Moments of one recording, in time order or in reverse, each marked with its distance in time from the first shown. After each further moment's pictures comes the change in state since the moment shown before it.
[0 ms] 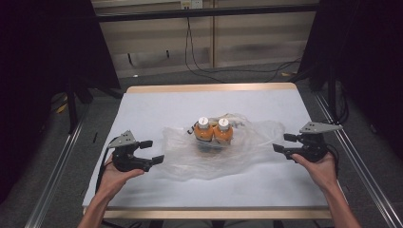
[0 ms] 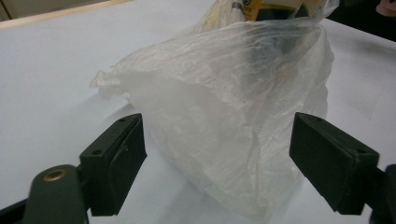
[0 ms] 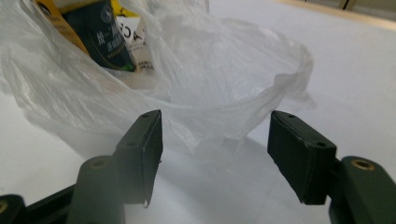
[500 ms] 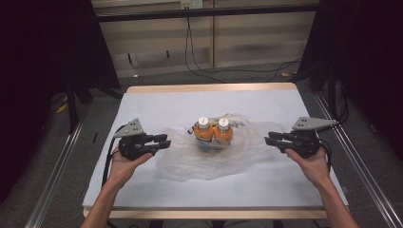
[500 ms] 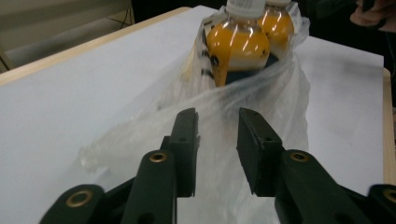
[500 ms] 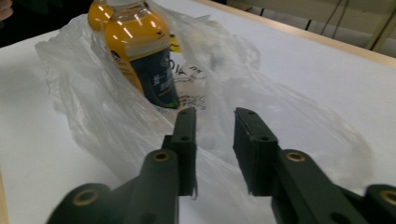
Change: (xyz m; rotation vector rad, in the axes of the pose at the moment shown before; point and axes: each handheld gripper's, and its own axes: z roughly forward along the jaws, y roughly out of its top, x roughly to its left) left arm -0.009 0.047 0.015 -0.046 -0.060 0.081; right arm 0.023 0.028 0.005 -0.055 0.112 -0.072
